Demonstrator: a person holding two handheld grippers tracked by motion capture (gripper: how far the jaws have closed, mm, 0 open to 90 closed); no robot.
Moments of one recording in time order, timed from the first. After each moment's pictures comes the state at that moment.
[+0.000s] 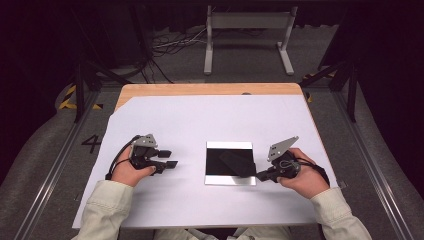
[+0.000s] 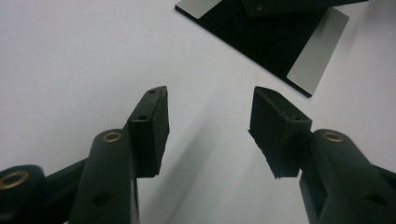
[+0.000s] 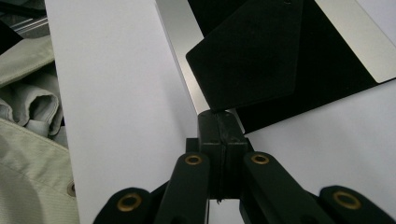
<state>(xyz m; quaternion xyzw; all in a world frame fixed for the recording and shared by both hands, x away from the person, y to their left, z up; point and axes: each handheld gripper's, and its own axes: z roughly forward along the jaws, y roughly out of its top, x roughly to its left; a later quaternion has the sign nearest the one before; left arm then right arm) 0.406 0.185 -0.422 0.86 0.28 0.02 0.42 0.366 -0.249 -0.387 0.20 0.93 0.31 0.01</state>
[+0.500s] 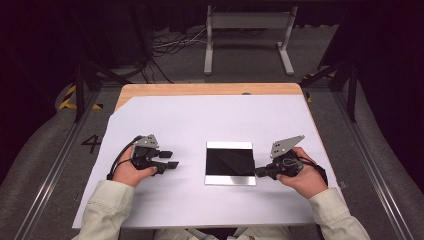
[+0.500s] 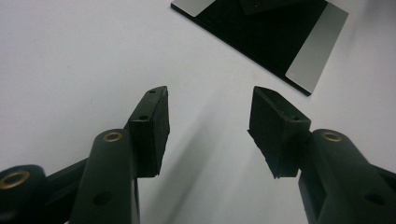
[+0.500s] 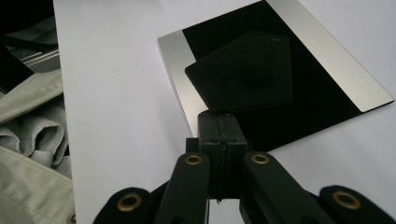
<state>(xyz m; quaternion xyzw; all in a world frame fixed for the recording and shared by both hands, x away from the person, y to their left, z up) 0.406 0.183 -0.423 0.87 0.27 0.02 0.42 0.366 -0.251 -0.384 0.20 0.91 0.37 0.03</state>
